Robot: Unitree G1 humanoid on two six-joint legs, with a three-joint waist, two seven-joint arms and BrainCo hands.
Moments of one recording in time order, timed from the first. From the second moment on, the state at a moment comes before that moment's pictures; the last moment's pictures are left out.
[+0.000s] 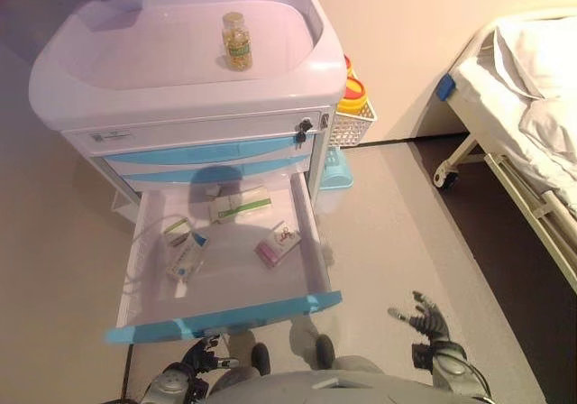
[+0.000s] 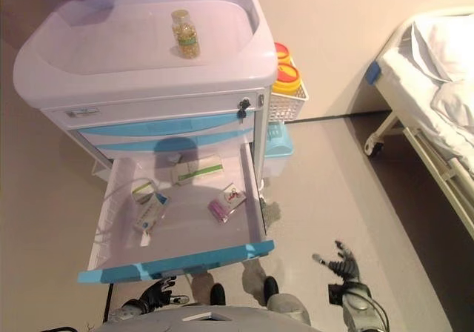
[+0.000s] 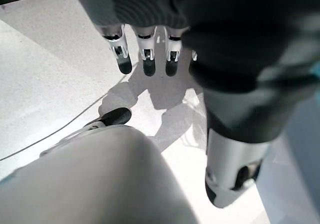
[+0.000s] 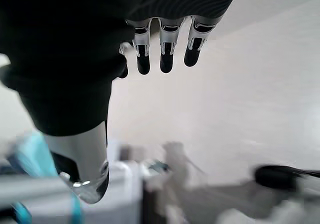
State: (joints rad) left arm 0.05 0.29 -0.29 1.16 -0.12 -0.18 -0.10; right arm 0.09 -0.29 0.14 1.04 0.14 -0.31 -0.10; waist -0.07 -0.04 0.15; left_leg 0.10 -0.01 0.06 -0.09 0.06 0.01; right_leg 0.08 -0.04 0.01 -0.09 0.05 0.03
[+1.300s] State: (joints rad) left arm -0.47 0.63 -0.36 0.83 -0.06 -0.05 -0.03; right arm -0.17 -0.49 0.32 0.88 0.01 -0.31 -0.04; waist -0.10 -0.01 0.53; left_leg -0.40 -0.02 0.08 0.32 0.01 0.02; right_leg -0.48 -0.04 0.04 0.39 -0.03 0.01
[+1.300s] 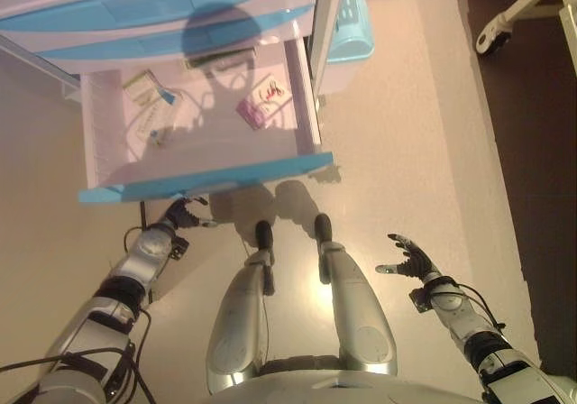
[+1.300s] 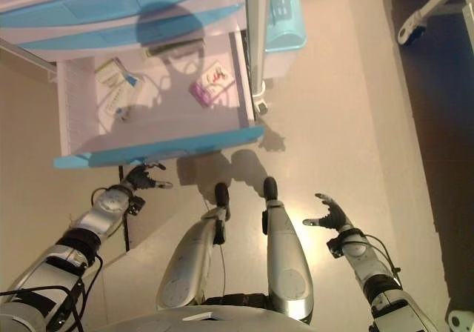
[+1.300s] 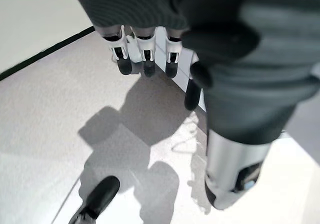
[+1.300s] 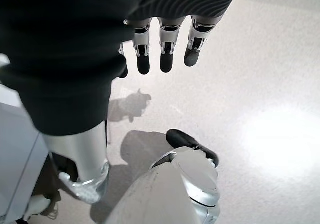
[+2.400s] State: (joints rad) left arm -1.22 0.81 -0.42 1.27 -0.43 0.08 0.08; right arm -0.15 -0.50 0.46 0.83 0.02 -0.37 -0.13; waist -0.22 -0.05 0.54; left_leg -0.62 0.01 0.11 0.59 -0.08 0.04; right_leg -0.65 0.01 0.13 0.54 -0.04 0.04
